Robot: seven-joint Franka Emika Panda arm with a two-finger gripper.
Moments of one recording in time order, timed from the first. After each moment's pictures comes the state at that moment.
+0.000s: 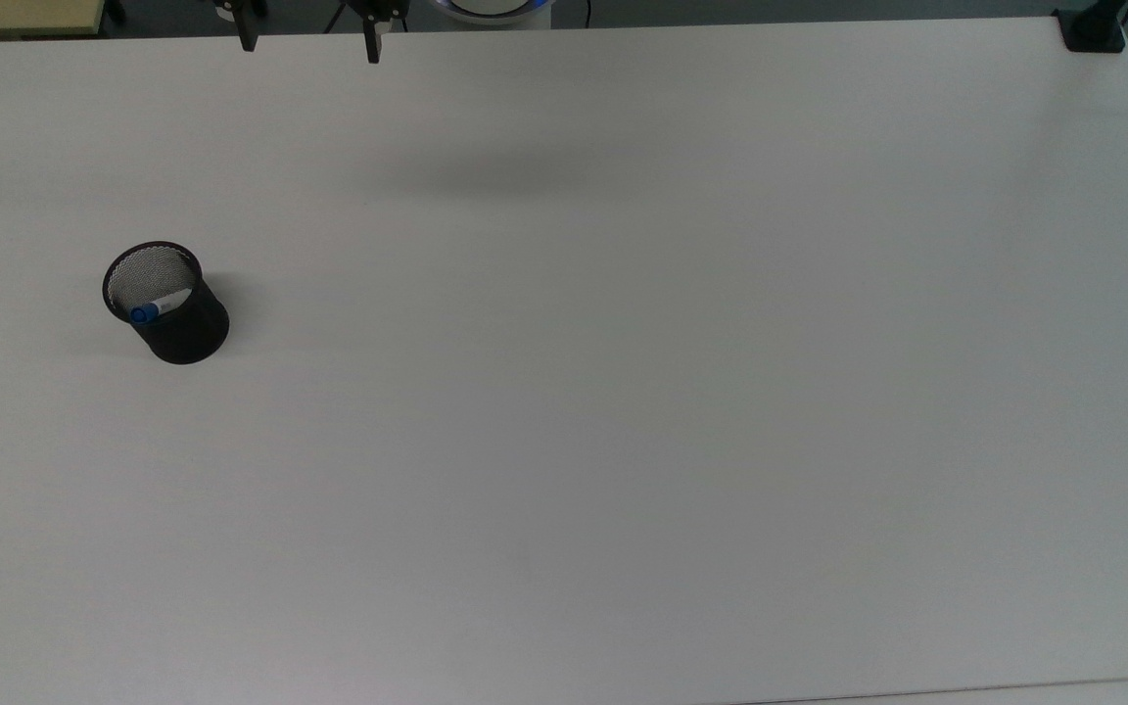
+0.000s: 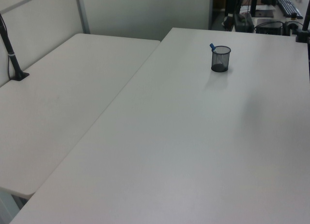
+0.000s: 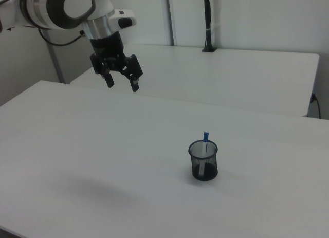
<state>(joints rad) 0.05 -0.03 -0.16 -1.66 -0.06 1.75 -0.07</state>
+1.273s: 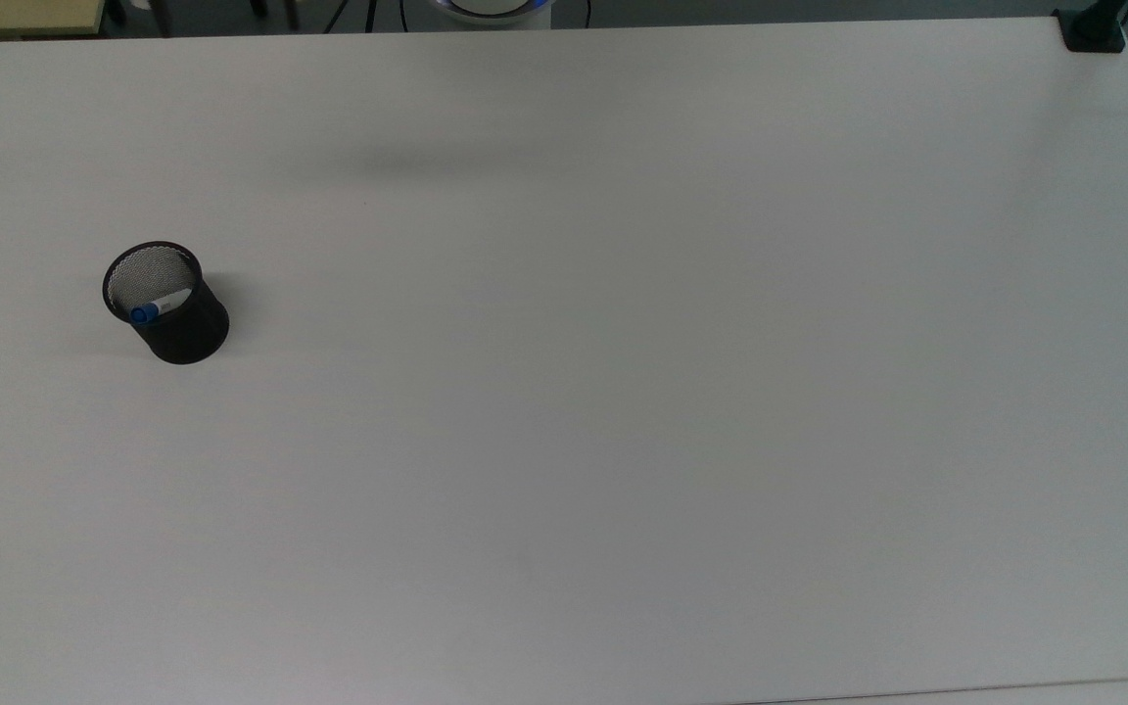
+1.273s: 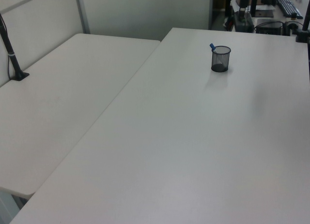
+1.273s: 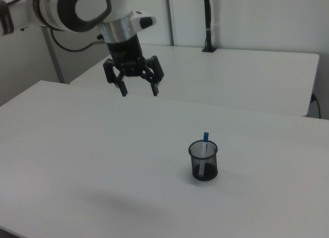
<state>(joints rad) -0.07 -0.04 -0.16 -1.66 -0.06 1.74 -0.45</state>
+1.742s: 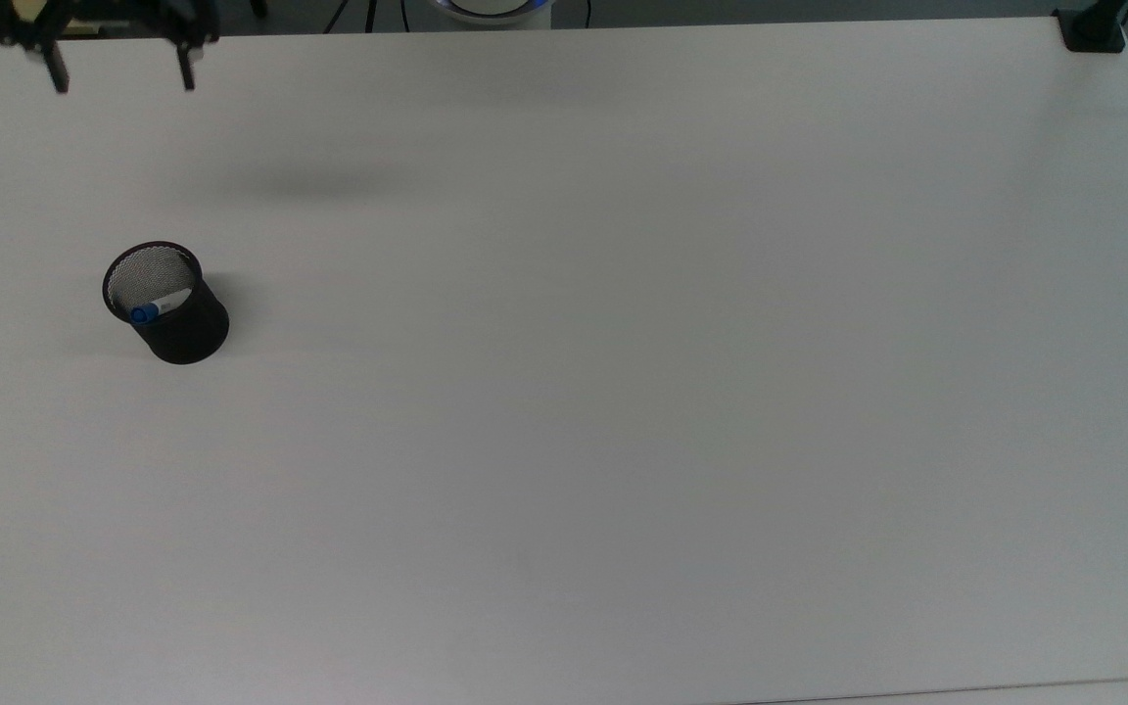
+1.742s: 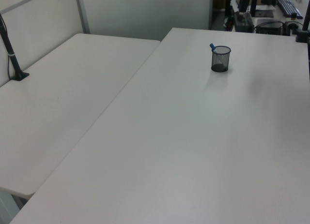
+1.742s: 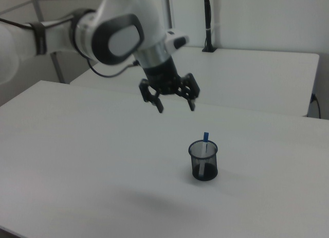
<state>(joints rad) -0.20 0.02 -0.16 -1.75 -0.06 2.02 -0.56</state>
